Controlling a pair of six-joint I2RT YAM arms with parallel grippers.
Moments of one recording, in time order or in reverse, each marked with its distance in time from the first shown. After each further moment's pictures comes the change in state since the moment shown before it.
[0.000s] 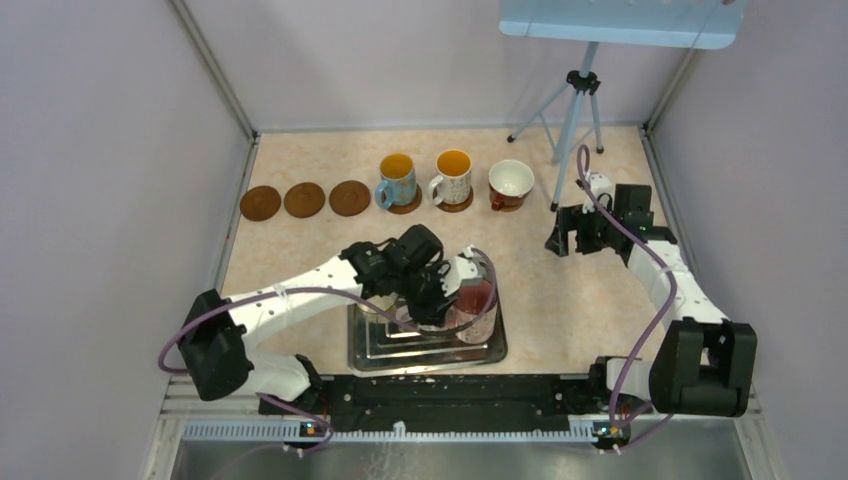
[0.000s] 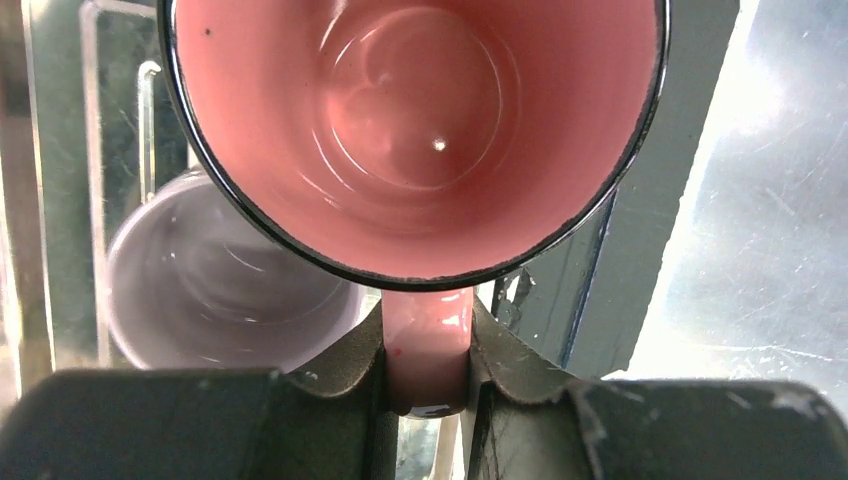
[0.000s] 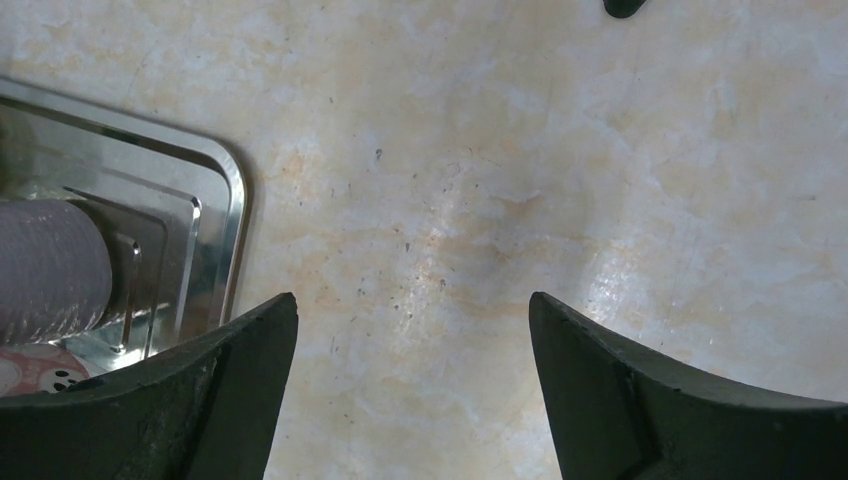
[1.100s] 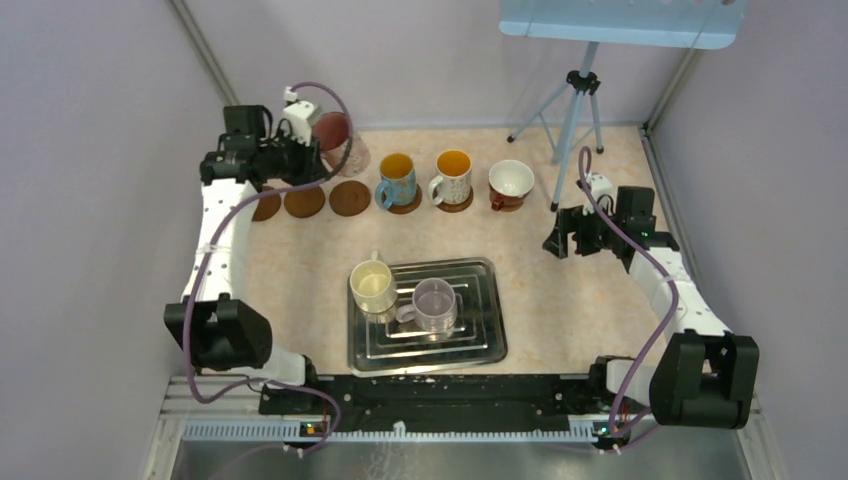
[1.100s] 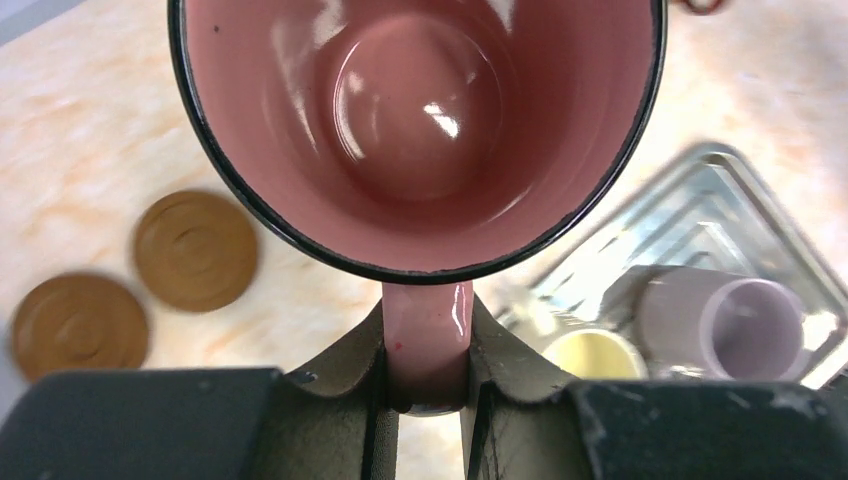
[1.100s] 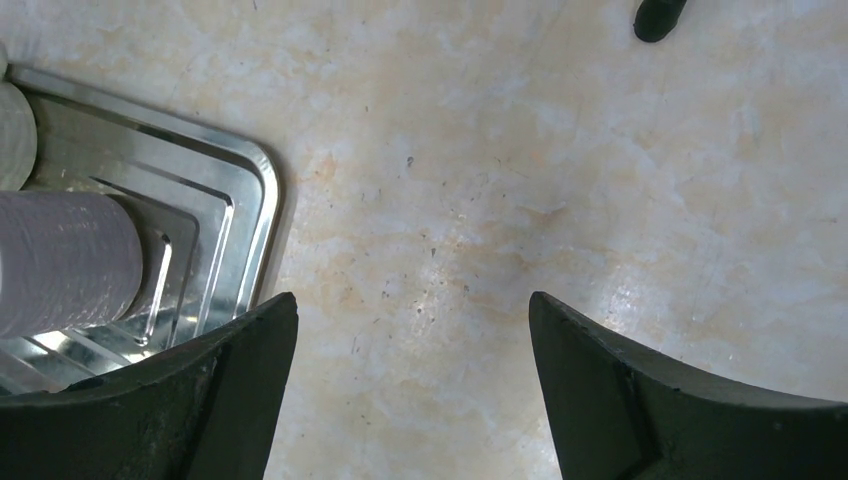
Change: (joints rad) left arm 0.964 0.106 0.568 -0.175 0.130 0.103; right arm 0.000 -0.053 -0.036 0.023 -0.054 0.001
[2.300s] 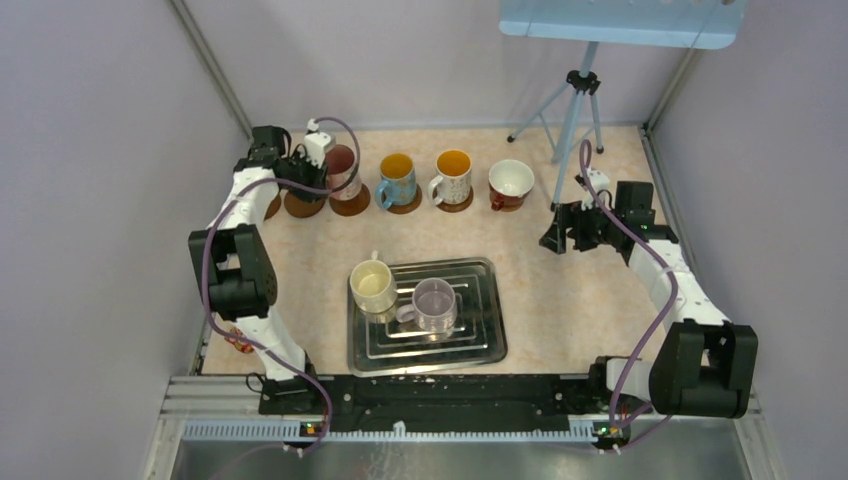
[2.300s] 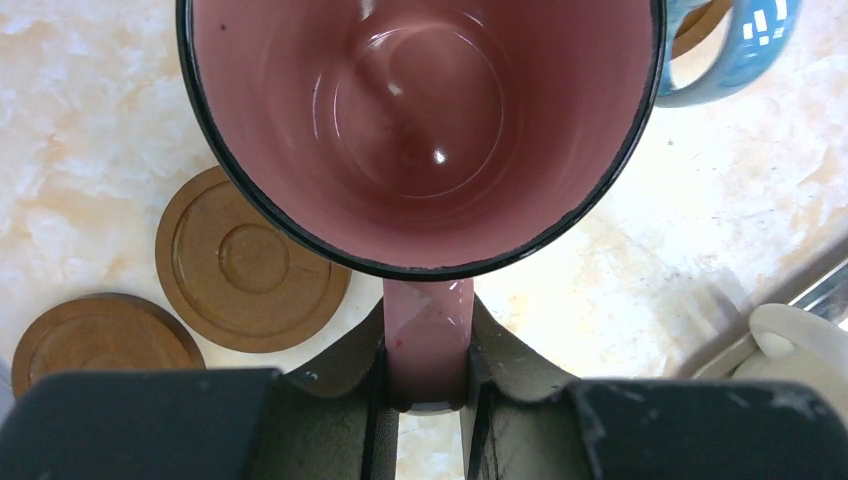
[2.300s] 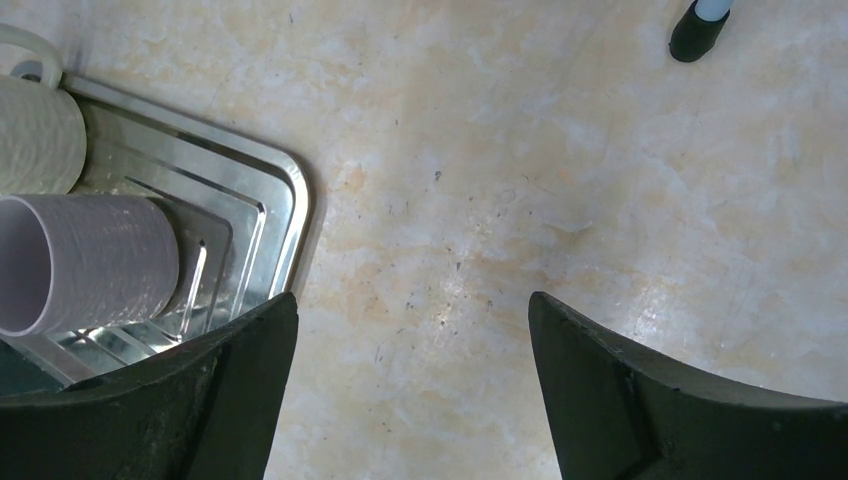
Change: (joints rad) left arm 0.131 0.331 -0.117 0.243 -0.075 0.270; right arm 0.000 0.047 0.050 -0.014 -0.062 0.018
